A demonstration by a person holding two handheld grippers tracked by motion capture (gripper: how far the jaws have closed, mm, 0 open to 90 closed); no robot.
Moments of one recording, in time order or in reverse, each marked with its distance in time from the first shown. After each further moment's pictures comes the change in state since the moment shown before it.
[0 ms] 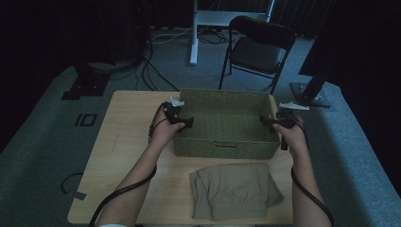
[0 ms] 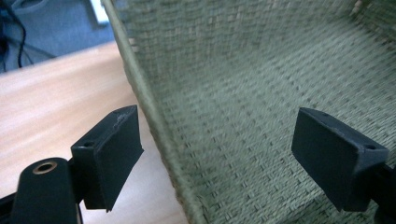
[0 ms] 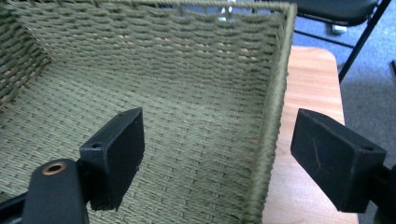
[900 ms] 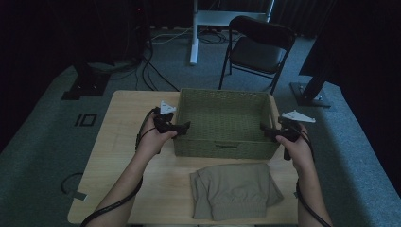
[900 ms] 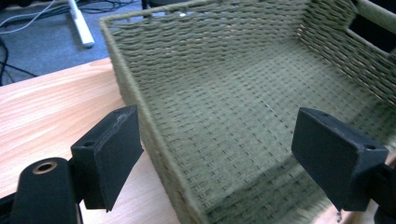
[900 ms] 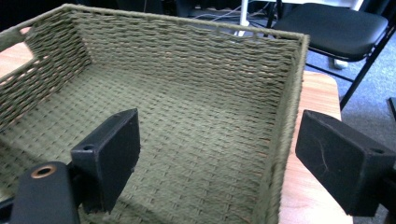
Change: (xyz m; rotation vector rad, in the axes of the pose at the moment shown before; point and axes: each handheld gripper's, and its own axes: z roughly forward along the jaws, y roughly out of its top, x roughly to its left) left arm -0.012 -0.014 -0.058 -0.079 -0.086 -0.006; right arm 0.028 -0.019 -0.049 -0.096 0.035 -0.096
